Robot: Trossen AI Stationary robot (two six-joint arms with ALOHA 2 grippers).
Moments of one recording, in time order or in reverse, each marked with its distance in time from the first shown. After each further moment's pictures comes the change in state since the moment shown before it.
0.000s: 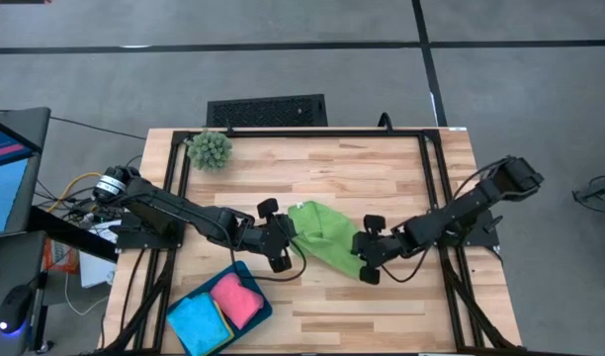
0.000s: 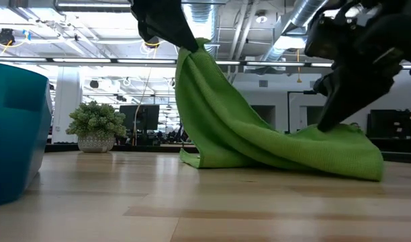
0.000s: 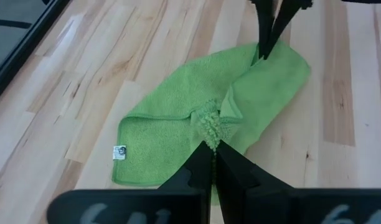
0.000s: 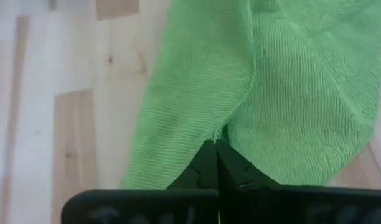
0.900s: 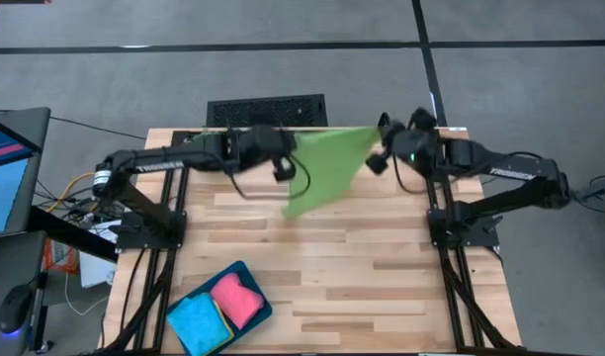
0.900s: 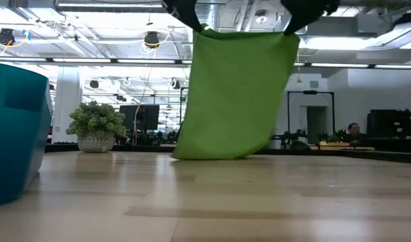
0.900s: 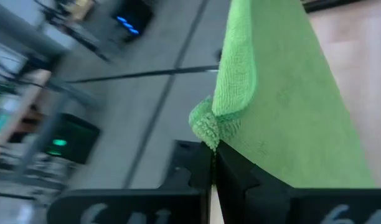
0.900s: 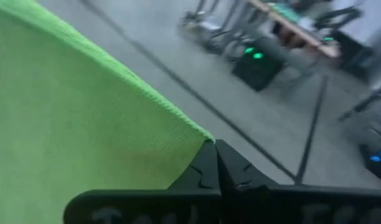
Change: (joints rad) left arm 0.483 -0.055 0.337 -0.126 -0.082 0.682; right arm -0.596 -0.334 0.502 -0.467 0.532 -0.484
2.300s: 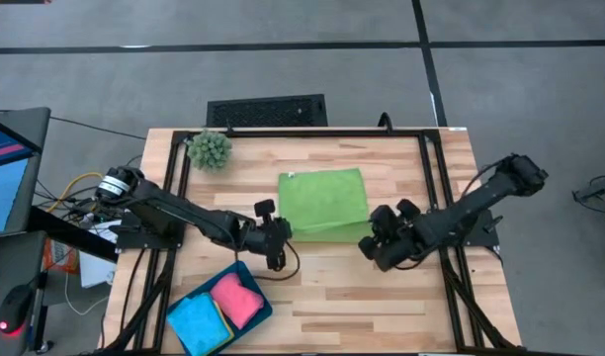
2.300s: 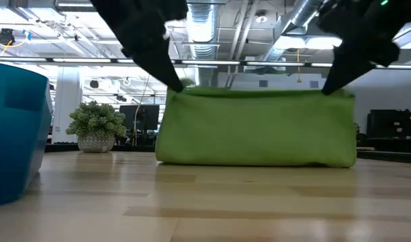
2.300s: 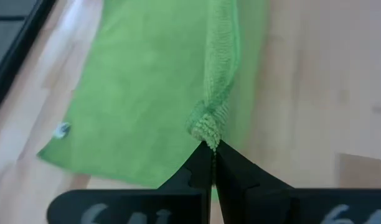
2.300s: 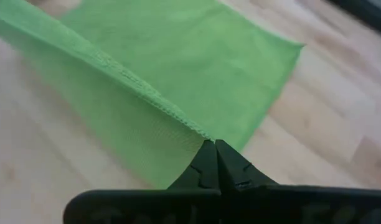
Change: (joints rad) left arm -0.450 0.077 -0.486 0.187 0.048 -0.612; right arm 0.645 0.276 -0.274 -0.219 -0.112 1.187
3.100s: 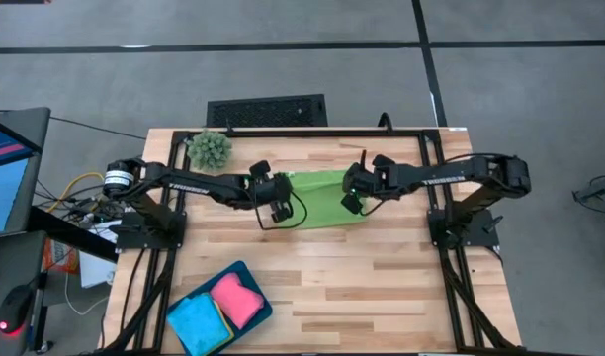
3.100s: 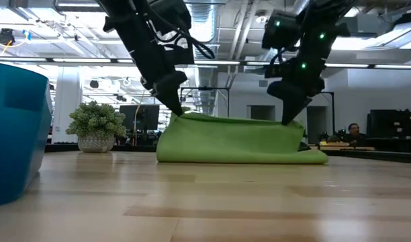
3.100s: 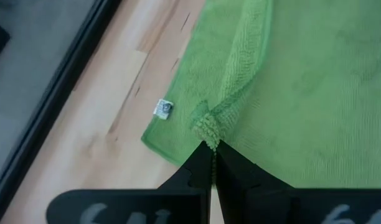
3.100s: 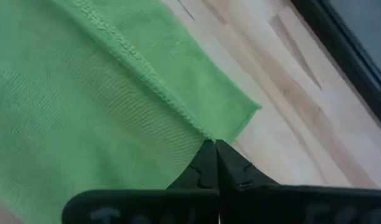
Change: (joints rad) left arm 0.373 0.010 -0.047 0.047 0.041 0.152; right arm -0.643 0.124 0.001 0.302 -0.224 -0.833
